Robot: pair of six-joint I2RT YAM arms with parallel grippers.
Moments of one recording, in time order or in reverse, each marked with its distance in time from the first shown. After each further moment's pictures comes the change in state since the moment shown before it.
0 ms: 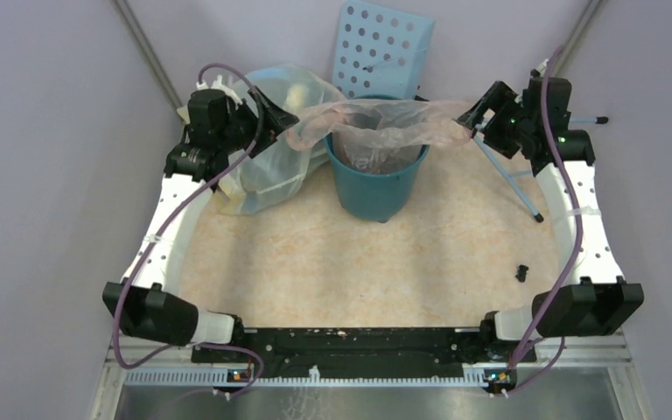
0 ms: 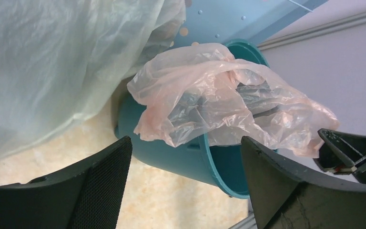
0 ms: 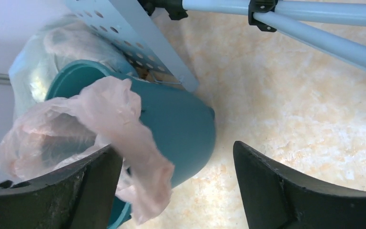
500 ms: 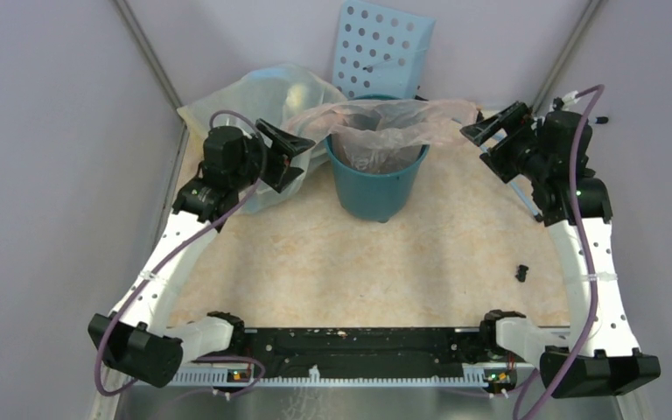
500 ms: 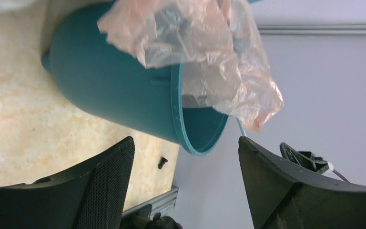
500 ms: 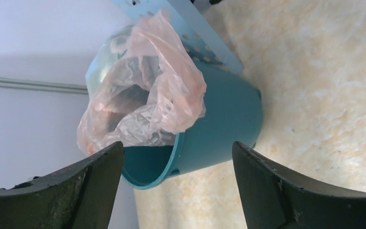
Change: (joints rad) left arm -0.116 -0.225 -0.291 0.077 -0.024 -0.460; right arm 0.016 -0.305 -0.180 0.056 -0.011 0.241
